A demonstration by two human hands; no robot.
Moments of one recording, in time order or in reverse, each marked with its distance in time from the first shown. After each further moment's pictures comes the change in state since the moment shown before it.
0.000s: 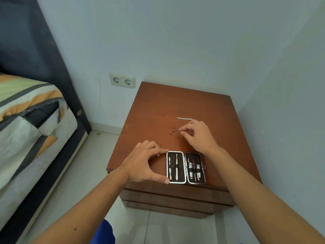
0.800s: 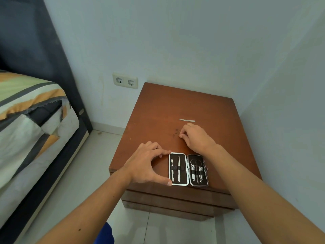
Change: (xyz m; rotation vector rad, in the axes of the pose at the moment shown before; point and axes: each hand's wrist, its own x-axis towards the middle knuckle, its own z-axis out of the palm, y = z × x) left_hand 0.000 0.000 0.001 0.024 0.004 0.009; right_hand 0.017 -0.011 0.004 -0.234 -0.230 -0.045
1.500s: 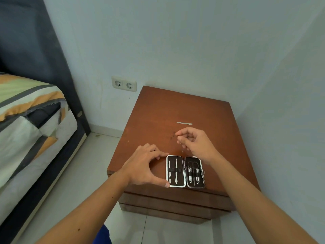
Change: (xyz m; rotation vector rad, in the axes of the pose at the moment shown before) left_hand 0.000 0.002 0.000 0.003 0.012 -0.001; right_hand -0.038 -0.012 -0.007 0.877 0.114 0.074
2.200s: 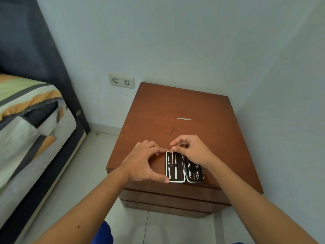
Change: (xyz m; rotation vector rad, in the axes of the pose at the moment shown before) left_hand -0.001 0.001 0.000 -0.012 0.012 -0.003; right_hand -0.014 0.018 0.014 -0.058 -0.159 0.077
